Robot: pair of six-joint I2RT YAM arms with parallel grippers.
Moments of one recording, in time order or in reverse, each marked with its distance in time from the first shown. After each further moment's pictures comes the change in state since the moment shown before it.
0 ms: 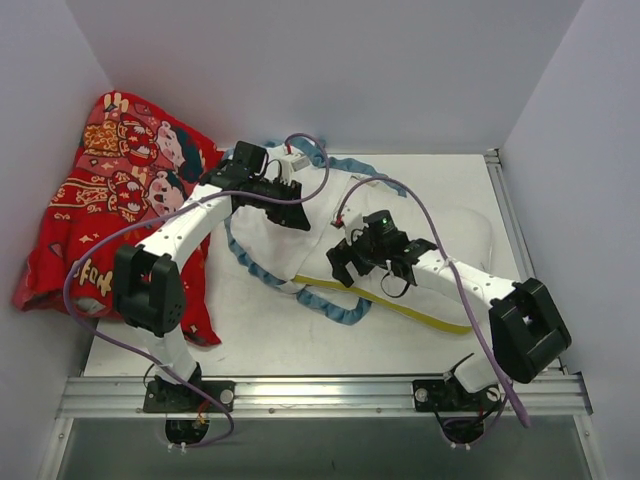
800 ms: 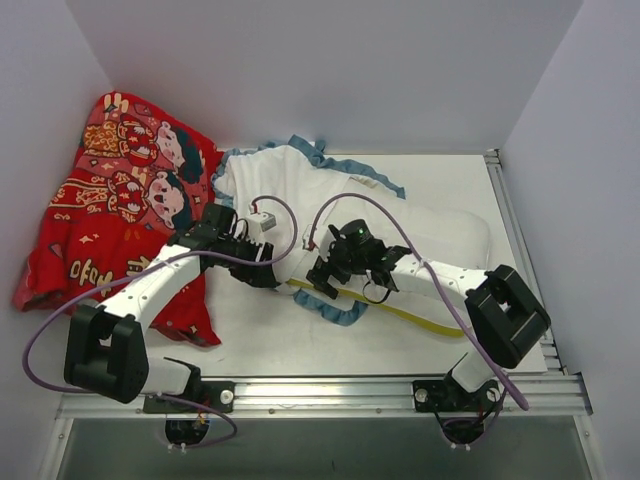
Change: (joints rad) left arm 0.072 -0.424 -0.612 0.046 -0.201 0.045; right arm 0.143 0.107 -0.039 0.211 -0.011 -0.266
